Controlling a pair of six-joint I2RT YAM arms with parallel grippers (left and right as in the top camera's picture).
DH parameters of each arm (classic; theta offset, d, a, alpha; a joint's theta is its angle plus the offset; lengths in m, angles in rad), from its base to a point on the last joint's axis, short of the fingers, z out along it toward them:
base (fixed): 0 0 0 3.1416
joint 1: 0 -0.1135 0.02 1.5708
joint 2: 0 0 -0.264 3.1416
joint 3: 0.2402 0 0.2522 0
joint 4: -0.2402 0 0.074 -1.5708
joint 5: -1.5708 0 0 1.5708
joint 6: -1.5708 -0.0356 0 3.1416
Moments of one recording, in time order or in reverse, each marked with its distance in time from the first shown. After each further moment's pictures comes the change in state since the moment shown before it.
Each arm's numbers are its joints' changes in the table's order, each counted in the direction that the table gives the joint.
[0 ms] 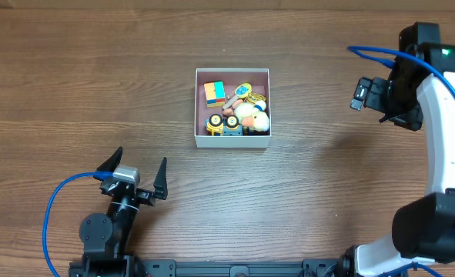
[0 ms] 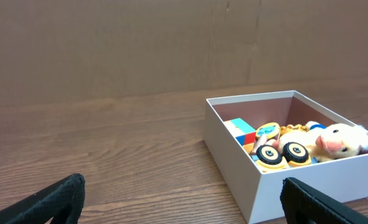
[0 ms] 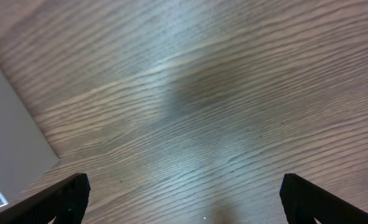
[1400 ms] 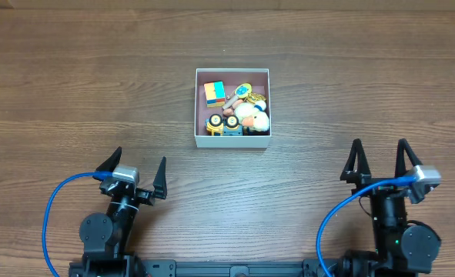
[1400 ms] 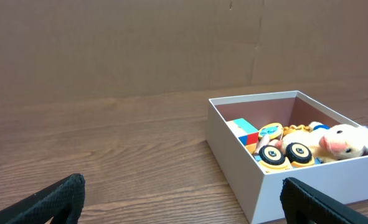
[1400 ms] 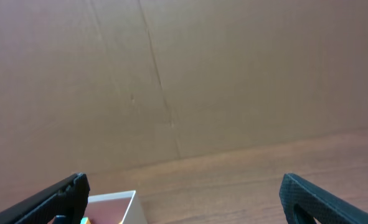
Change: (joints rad) left arm 0.000 0.000 0.000 0.000 0.011 0.000; right arm -0.024 -1.640 -1.446 1.373 0.160 -0.003
